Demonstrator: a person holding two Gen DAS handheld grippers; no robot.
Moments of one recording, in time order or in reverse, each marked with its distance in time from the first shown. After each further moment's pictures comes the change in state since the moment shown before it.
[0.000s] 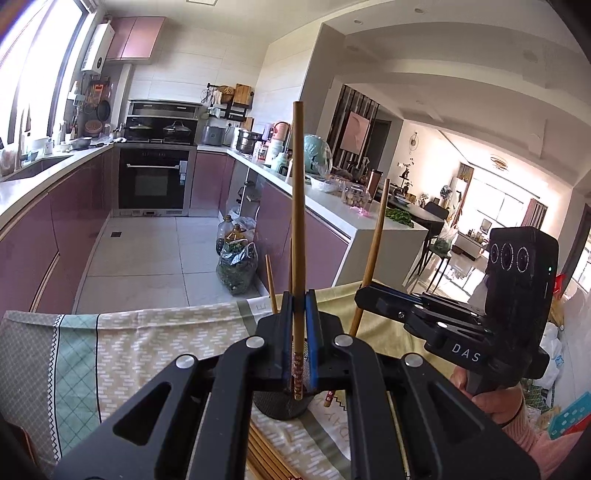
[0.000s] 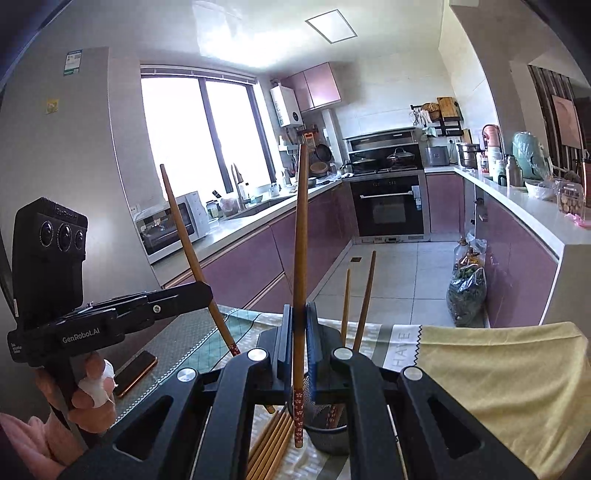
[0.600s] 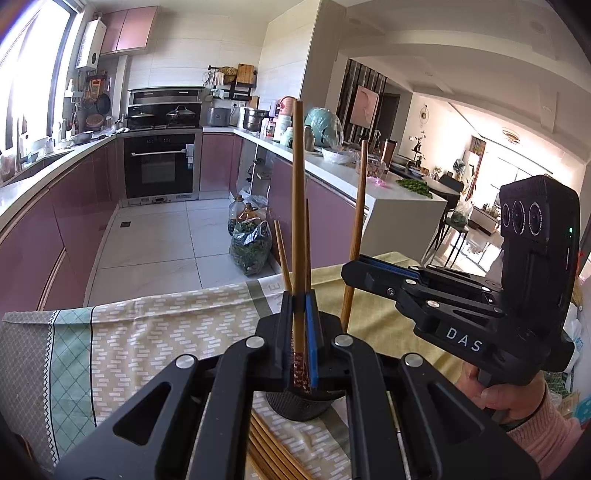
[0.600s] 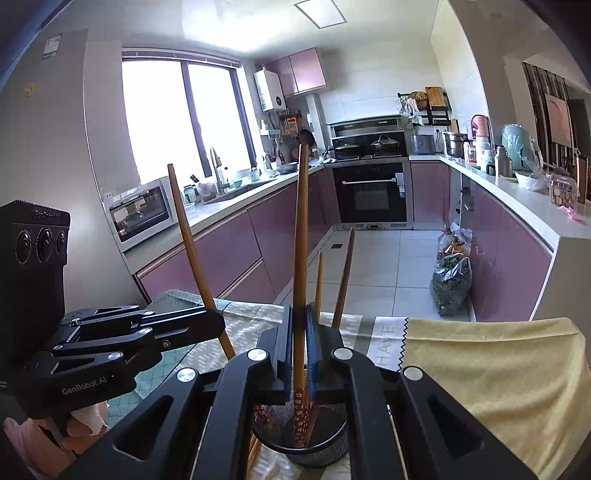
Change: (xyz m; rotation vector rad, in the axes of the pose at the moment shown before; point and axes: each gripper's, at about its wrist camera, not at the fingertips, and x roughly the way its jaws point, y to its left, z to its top) left arm 0.061 0.003 -0.018 0.044 0.115 0.057; right arm 0.044 -0.012 -0.016 0.001 0.072 -0.079
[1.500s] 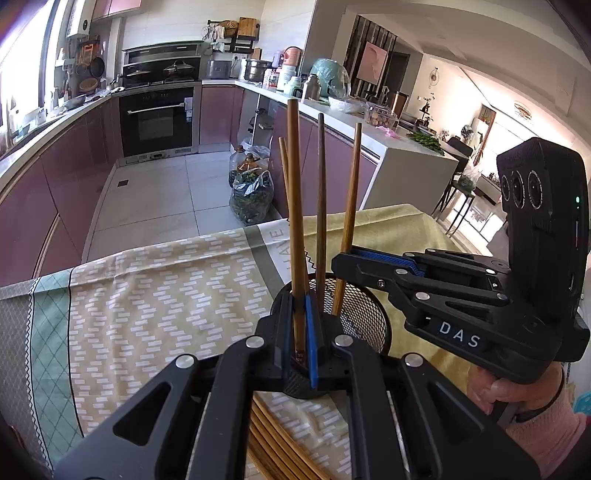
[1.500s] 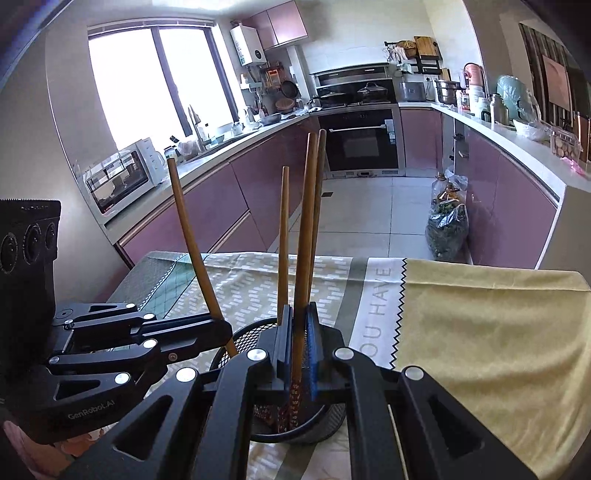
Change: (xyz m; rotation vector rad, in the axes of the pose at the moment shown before) left arm 0.065 0.016 -0.023 -0.020 0.189 0.004; right arm 0.042 -0.018 -0.020 0.066 0.196 -0.029
